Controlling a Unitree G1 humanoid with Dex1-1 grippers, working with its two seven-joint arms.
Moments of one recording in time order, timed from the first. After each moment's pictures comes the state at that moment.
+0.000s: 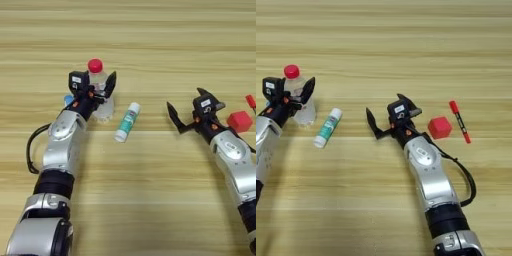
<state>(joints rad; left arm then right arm) -0.41 0.10 0.11 0.49 -0.24 -0.17 -0.38 -0.22 -0.13 0.09 0.24 -0.01 -0.10 0.27</state>
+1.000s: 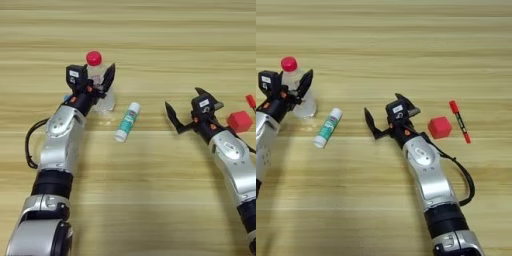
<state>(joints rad) -0.40 0.10 0.12 0.33 -0.28 -0.11 -0.40 -0.22 -0.13 0.10 0.23 -0.01 -0.11 0.27</state>
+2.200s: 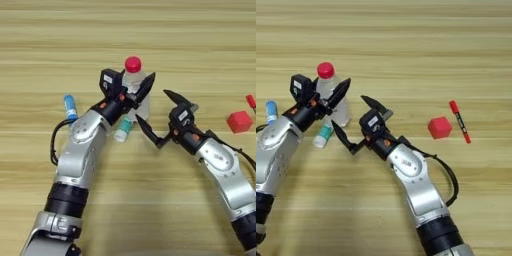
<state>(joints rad) -0.29 0.02 -0.10 0.10 -0.30 0.03 -0.45 -0.13 -0.11 0.26 0.06 0.00 -0.19 0.43</state>
